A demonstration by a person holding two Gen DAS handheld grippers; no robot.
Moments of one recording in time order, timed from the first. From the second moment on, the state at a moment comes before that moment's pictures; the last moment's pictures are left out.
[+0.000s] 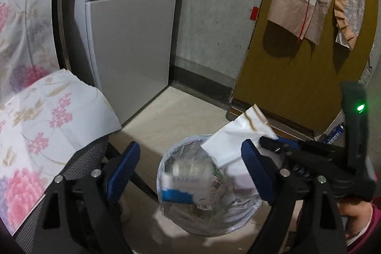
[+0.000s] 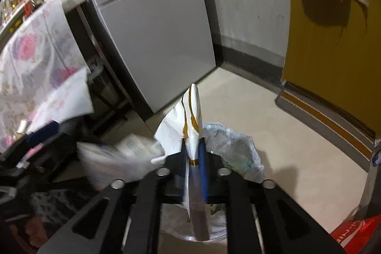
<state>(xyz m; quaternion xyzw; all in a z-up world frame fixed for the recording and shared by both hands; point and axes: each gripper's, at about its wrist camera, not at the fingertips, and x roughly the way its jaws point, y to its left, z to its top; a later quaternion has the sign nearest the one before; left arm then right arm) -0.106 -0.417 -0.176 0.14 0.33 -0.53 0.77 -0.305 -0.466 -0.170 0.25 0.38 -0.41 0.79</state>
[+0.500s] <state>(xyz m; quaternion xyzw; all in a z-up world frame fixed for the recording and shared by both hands) -0.078 -0.347 -0.141 0.09 0.31 -0.46 0.83 -0.304 -0.434 -0.075 0.17 0.29 -0.45 0.83</state>
